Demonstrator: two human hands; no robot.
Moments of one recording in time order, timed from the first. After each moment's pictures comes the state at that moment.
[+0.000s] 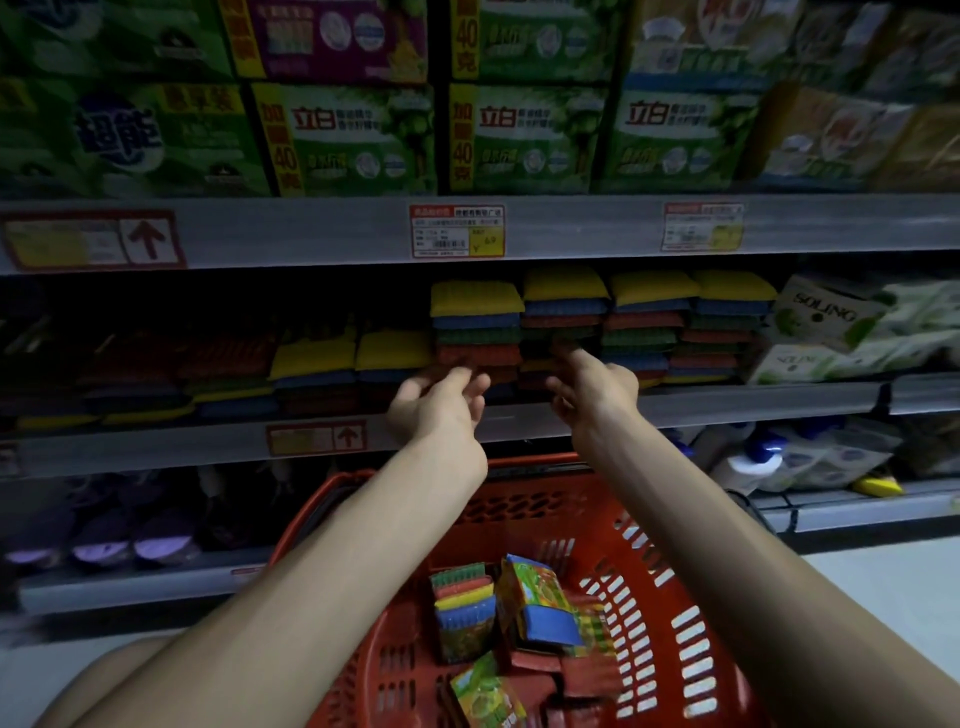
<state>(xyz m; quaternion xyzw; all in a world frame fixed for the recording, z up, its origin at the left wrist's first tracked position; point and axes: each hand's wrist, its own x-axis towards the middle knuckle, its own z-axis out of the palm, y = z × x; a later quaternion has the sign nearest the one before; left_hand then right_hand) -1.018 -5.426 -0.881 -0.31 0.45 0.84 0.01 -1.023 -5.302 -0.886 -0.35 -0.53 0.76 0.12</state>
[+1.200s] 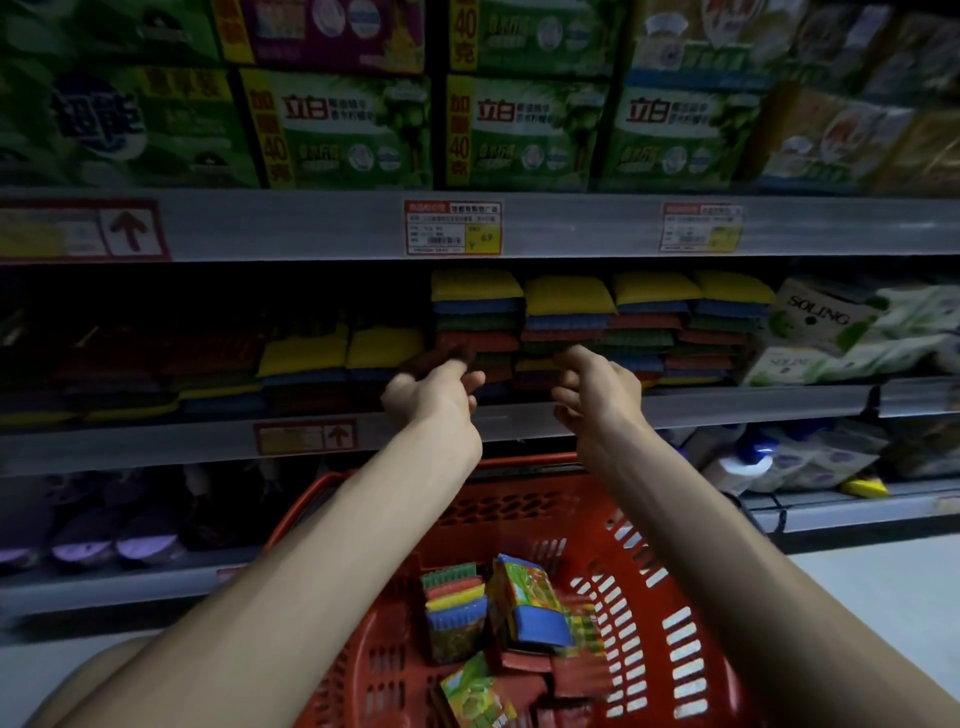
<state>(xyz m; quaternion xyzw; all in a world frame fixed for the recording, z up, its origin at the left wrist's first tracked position) -1.027 -5.423 -0.871 -0.32 0.50 0.81 0.01 -1.012 -5.294 -0.883 -0.31 -0.55 0.77 0.10</state>
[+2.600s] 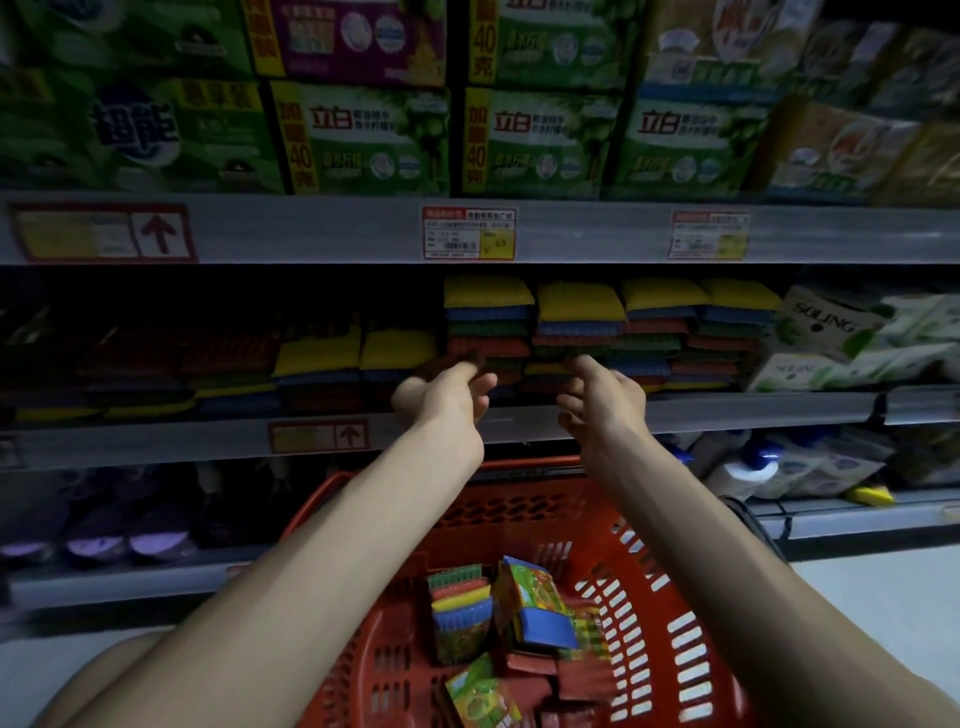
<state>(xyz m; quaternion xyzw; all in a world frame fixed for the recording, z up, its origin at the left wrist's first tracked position) -1.019 -5.434 -0.862 -0.29 0.52 0.80 0.05 -1.008 -5.301 -0.886 -0.31 -0.54 0.77 0.11</state>
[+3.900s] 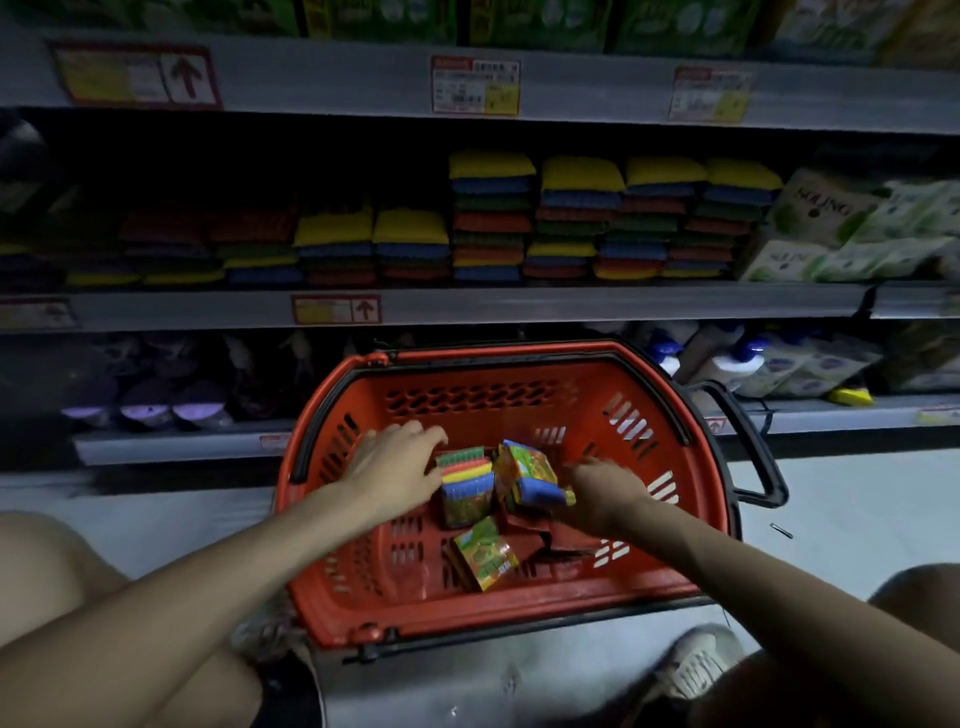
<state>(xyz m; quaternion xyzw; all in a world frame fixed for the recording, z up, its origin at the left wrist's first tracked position) -0.908 -5.536 -1.007 0.21 0.96 0.07 0.15 -0.852 -5.273 -1.028 -0.03 -0.97 0.04 -0.25</state>
